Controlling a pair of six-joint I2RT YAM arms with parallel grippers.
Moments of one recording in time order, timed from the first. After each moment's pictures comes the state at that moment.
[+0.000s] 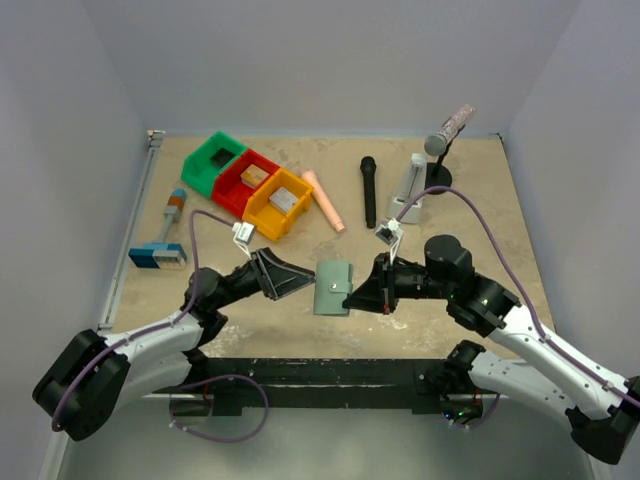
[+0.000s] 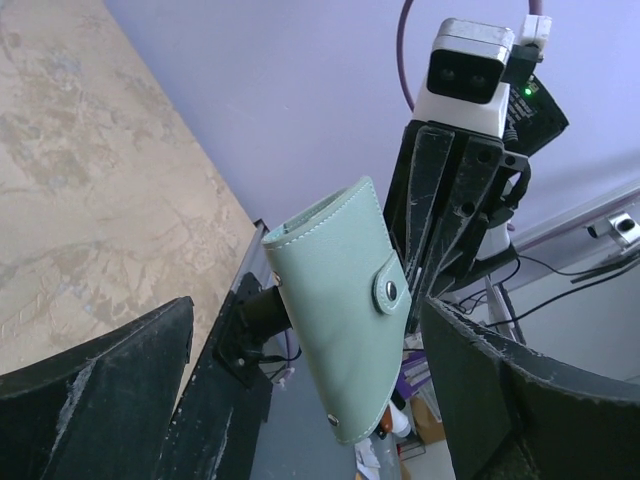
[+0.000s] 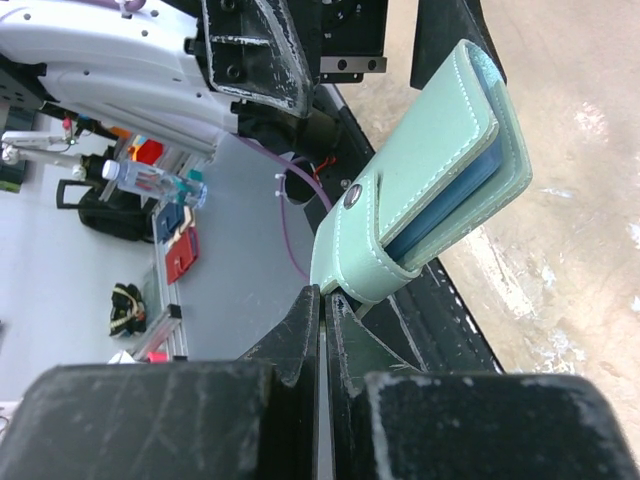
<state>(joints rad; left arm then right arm) -0.61 1.03 0.18 1.08 0.56 -1.20 0.78 0.76 0.75 -0.32 -0.58 0.65</state>
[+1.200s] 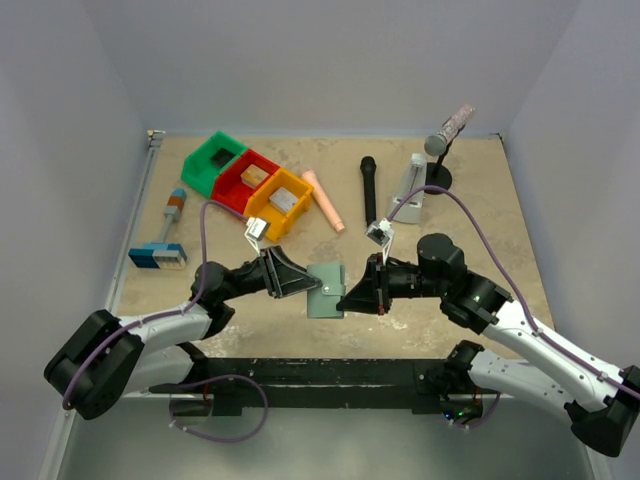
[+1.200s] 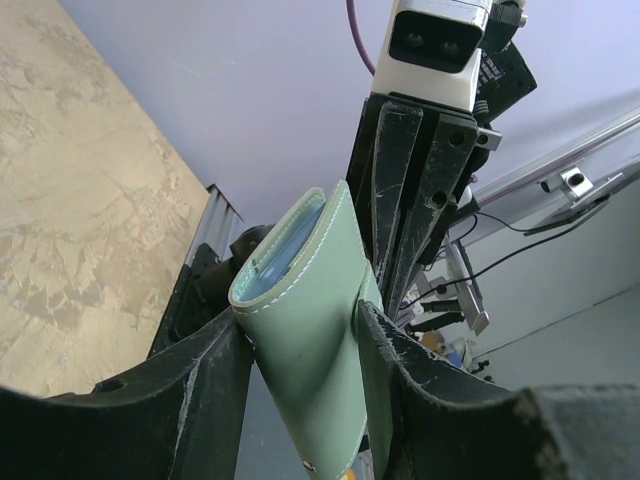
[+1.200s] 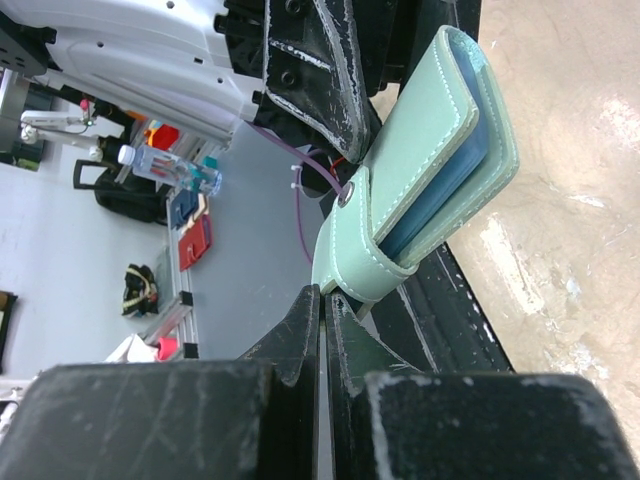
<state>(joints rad) -0.63 1.15 0.24 1.22 0.69 -1.28 0.81 0.81 0.75 -0.26 -0.62 0.66</state>
